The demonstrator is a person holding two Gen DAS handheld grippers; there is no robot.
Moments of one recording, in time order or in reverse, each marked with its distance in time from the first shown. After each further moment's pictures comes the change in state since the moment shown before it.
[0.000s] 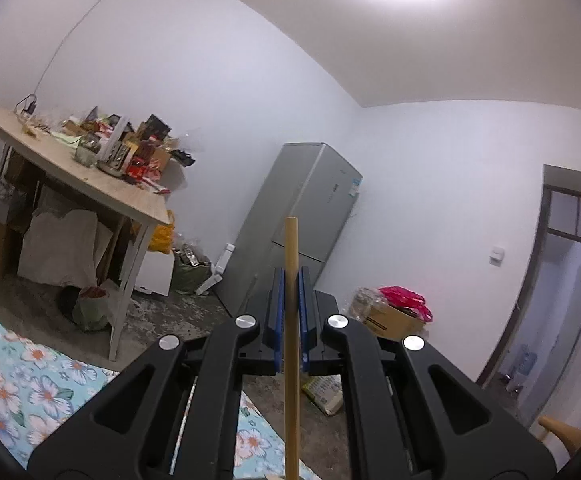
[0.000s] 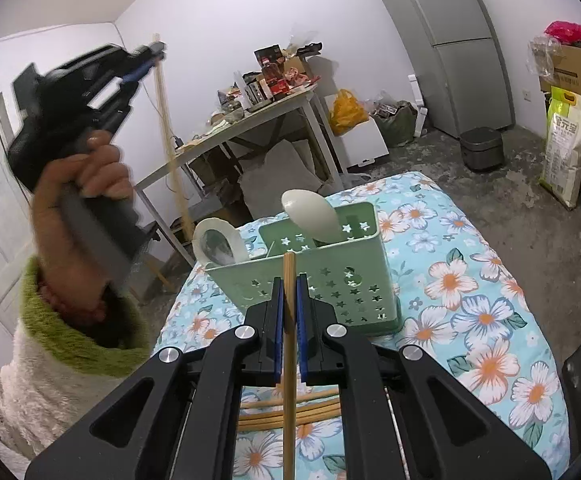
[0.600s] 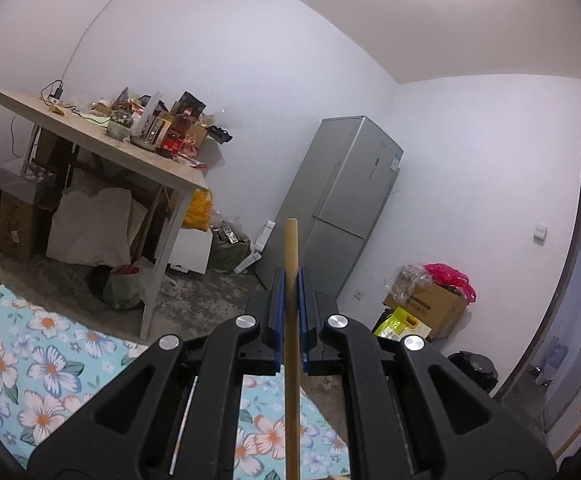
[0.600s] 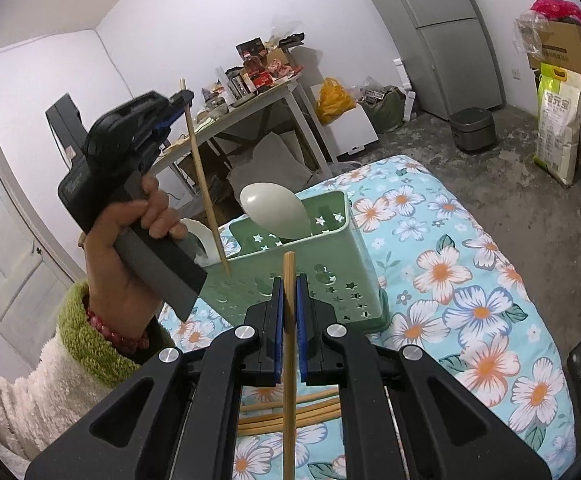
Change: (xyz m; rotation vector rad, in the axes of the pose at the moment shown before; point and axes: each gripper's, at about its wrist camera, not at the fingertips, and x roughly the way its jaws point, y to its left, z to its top) left arm 0.041 0.039 -0.059 0.014 0.072 0.146; right arm 0.018 -0.025 0.001 0.066 0.028 -0.012
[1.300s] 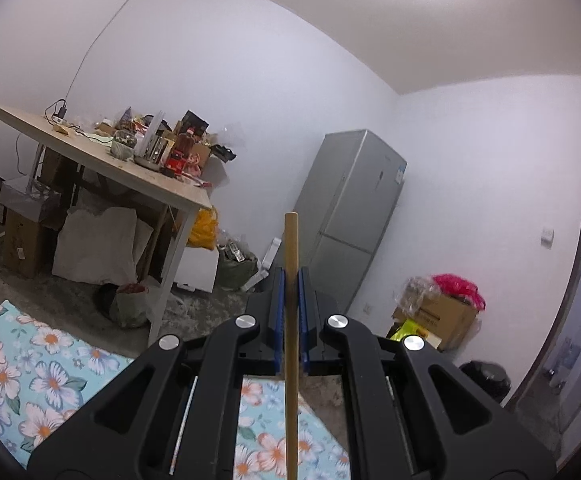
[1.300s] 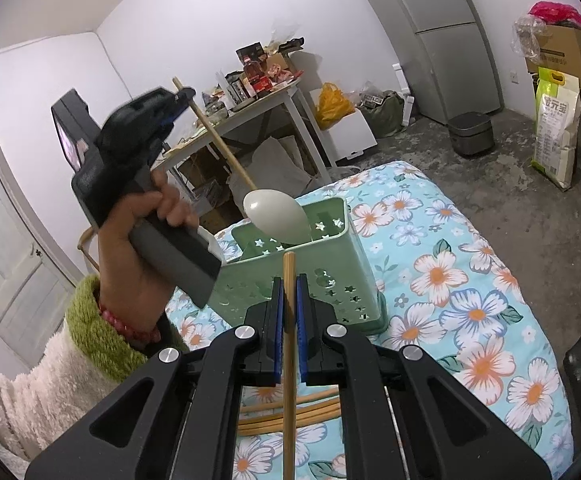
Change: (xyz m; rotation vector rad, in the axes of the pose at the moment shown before) left arm -0.001 -0.014 -0.003 0.040 -0.059 0.029; right arm -0.006 0.002 0.000 -0.009 -0.020 -0.006
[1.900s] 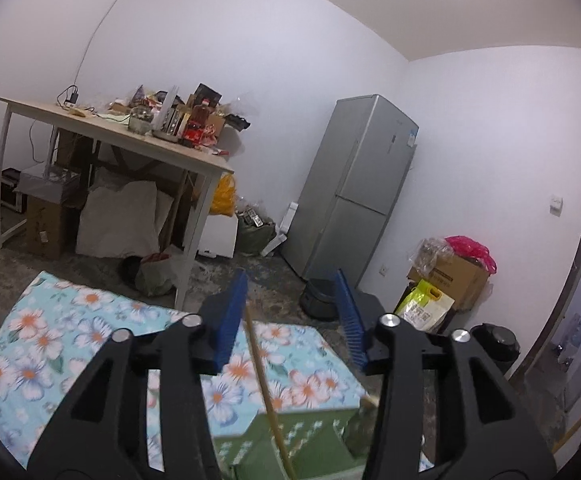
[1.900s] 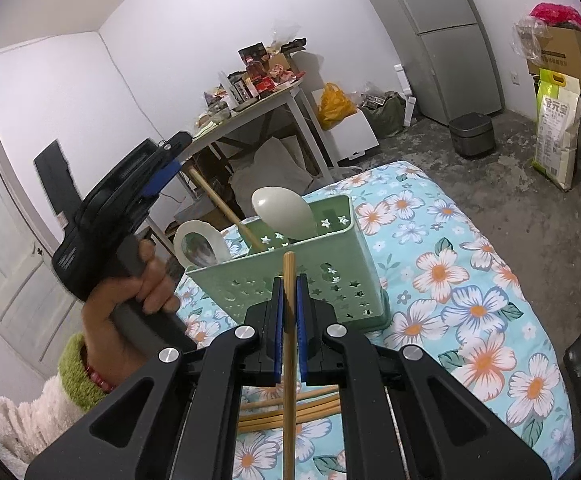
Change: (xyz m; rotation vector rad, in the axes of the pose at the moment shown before) left arm -0.055 0.018 -0.020 0.027 0.139 0.054; right arm -0.006 0.008 -0.003 -0.007 0.000 0.005
